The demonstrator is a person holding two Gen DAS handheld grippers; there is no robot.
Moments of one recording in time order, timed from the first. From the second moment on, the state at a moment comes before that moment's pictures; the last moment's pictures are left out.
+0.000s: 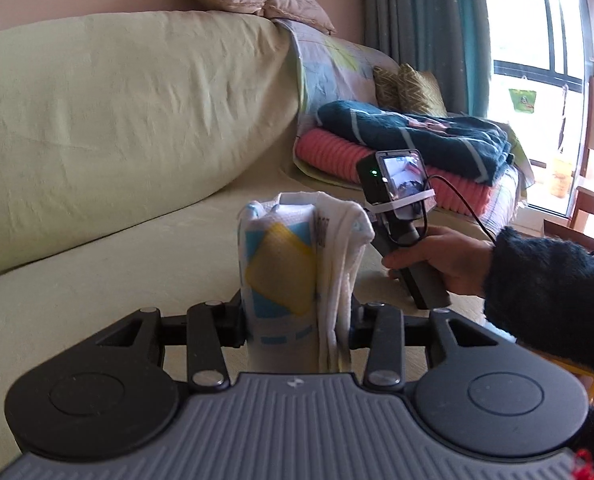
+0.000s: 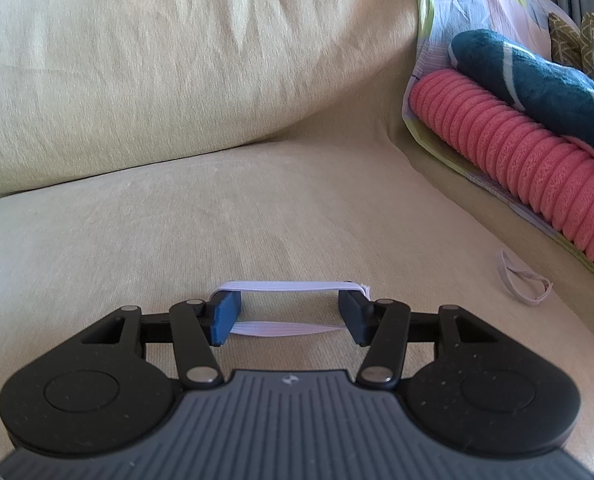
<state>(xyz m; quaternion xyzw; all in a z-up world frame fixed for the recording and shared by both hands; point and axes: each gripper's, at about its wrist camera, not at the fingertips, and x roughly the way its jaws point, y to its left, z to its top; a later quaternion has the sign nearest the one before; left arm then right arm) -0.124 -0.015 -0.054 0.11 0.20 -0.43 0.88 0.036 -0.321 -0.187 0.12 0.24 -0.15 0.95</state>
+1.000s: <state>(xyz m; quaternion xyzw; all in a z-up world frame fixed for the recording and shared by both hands) -0.130 -0.051 -0.065 0.23 0.14 -0.43 0.86 -0.067 -0.247 -0.005 -0.05 0.30 0.36 0.88</state>
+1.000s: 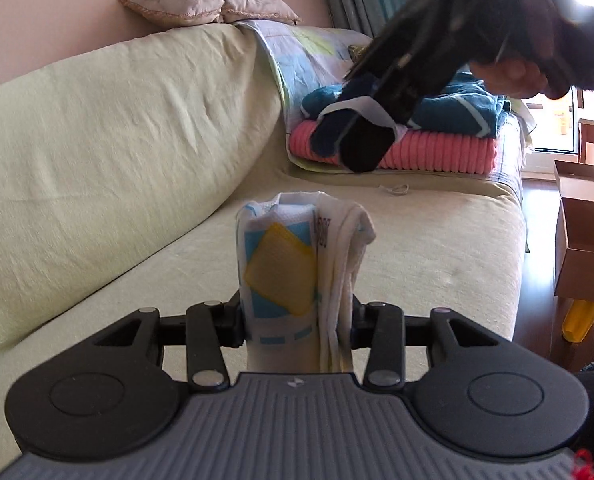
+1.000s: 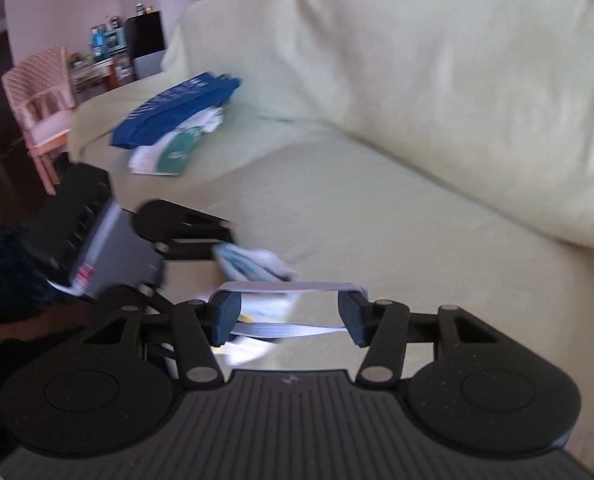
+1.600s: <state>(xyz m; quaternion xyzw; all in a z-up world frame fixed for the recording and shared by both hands) -0.142 -0.050 -0.073 0.25 0.11 -0.43 0.86 -0.046 -0.250 -0.001 0.04 0.37 0.37 0.85</state>
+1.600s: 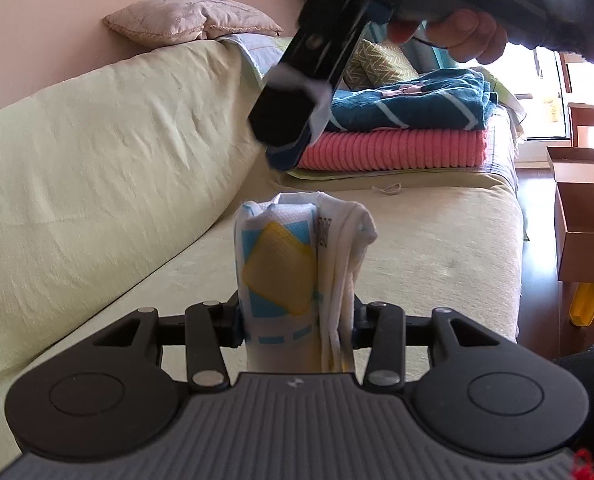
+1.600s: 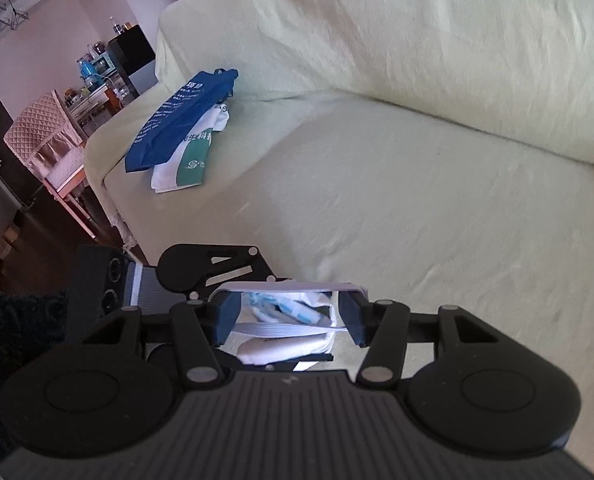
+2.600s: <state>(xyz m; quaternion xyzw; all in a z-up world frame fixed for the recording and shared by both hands) -0.142 -0.044 -0.071 0.25 0.11 -0.42 0.87 -0.005 -0.293 -0.082 -0.02 0.44 0.09 0.89</state>
